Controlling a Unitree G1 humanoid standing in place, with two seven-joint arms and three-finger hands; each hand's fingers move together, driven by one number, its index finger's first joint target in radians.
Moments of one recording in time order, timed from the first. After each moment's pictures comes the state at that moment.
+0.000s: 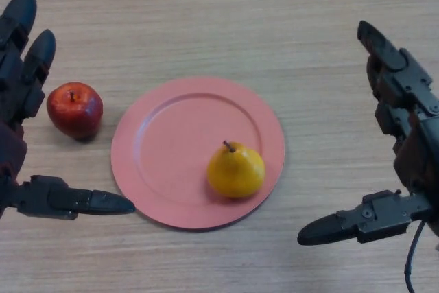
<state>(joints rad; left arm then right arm) 0.09 0.22 0.28 -0.72 -0.22 0.26 -0.22 0.08 -0.20 0.09 -0.86 0.01 0.48 0.10</state>
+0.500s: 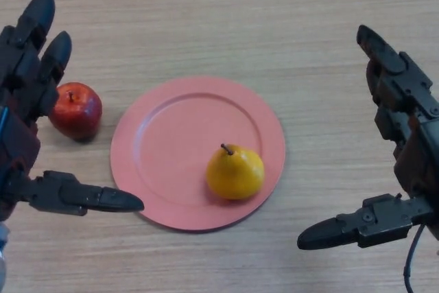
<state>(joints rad) 0.05 0.24 0.25 -0.69 -0.22 0.29 -0.22 0.08 -0.20 0.09 -0.88 0.01 0.56 0.10</state>
